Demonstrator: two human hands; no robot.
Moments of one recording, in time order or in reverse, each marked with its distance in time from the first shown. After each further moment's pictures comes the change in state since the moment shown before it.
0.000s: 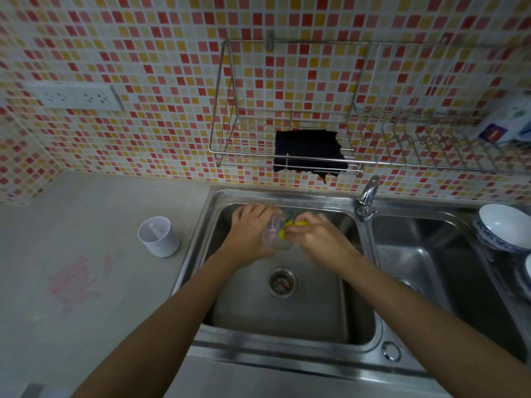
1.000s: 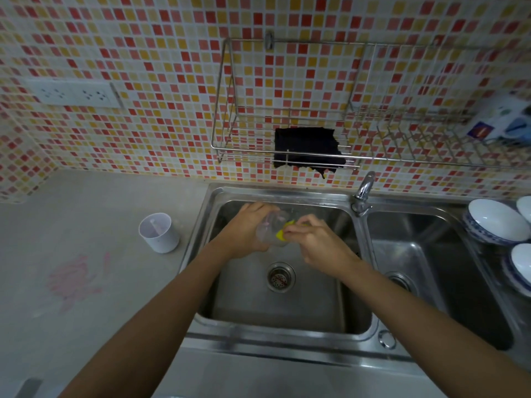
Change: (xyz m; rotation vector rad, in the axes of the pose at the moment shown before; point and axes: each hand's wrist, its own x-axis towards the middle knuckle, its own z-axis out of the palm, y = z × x) left_hand -0.003 -0.008 -0.016 -0.153 -0.094 0.109; right_hand -0.014 -0.021 0.004 0.084 0.034 0.076
